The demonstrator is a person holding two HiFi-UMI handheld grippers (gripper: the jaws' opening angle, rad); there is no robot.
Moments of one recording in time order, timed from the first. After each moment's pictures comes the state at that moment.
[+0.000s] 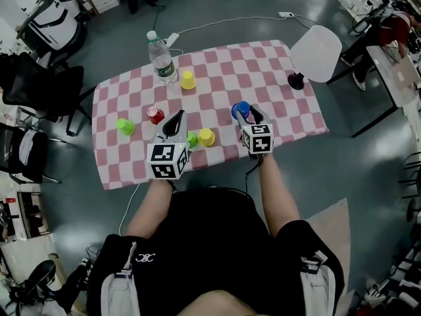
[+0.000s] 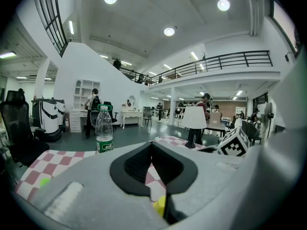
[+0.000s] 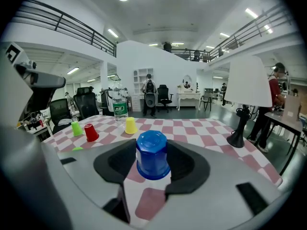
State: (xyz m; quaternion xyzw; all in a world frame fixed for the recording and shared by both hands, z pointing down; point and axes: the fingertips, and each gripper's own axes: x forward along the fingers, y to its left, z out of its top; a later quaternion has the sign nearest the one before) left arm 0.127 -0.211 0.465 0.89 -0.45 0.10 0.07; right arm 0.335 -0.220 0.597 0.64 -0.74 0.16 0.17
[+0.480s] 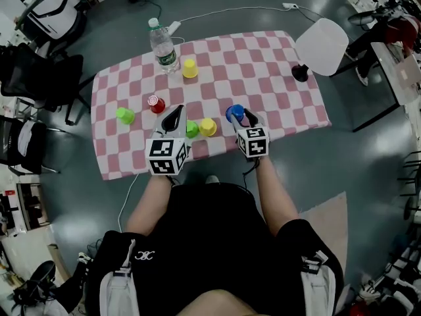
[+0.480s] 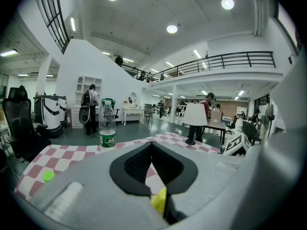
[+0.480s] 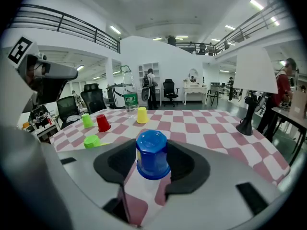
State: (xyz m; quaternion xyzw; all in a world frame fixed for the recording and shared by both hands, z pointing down) left arm 0.115 -0.205 0.479 0.88 -0.45 0.11 0.09; right arm 0.297 -0.193 0.629 0.60 -0.75 0.19 0.18
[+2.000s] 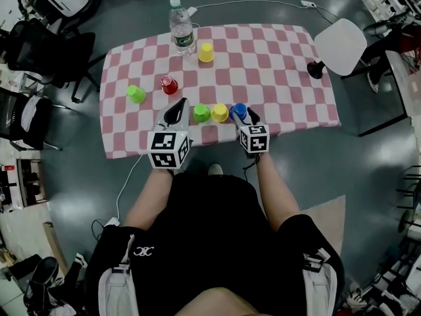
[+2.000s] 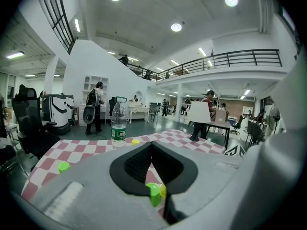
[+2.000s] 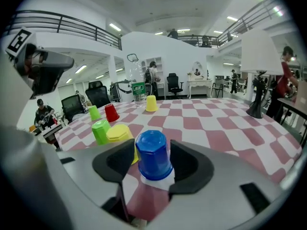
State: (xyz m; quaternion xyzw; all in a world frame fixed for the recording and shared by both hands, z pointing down) left arm 0.071 -0.181 0.492 0.86 -0.48 0.12 0.10; right arm 0.255 -0.174 0.684 0.58 -0.77 0.21 0.19
